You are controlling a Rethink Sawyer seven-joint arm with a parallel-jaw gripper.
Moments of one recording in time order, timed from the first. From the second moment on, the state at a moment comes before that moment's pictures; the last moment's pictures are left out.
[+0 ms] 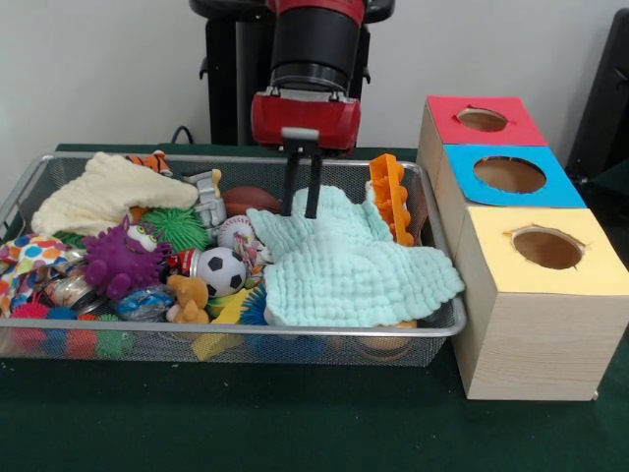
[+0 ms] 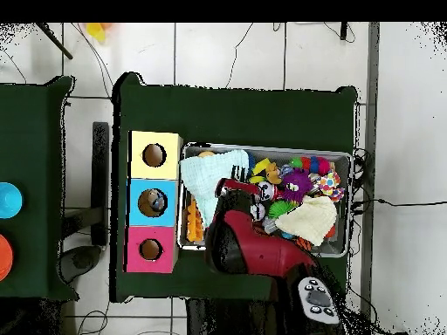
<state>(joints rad) -0.30 -0.63 -0.03 1.93 -0.20 -0.51 1.88</state>
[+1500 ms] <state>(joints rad) -0.47 -0.53 0.08 1.75 -0.34 -0.37 1.88</state>
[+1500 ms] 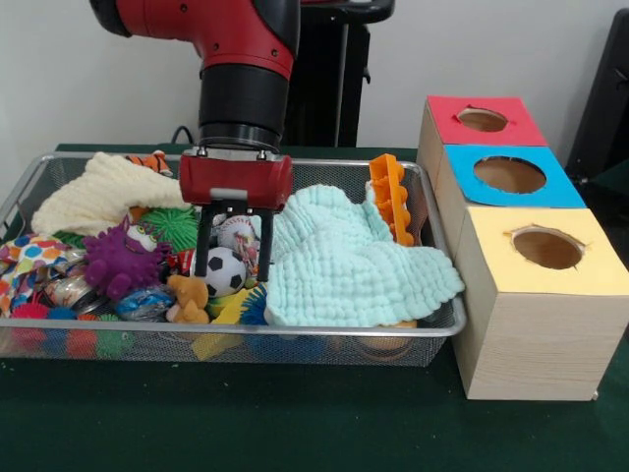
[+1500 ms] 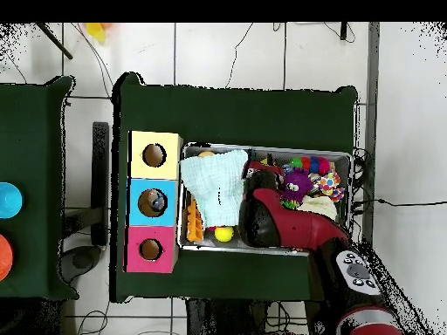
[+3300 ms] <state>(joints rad) -0.50 -0.38 0.04 1.67 -0.40 -0.37 1.88</state>
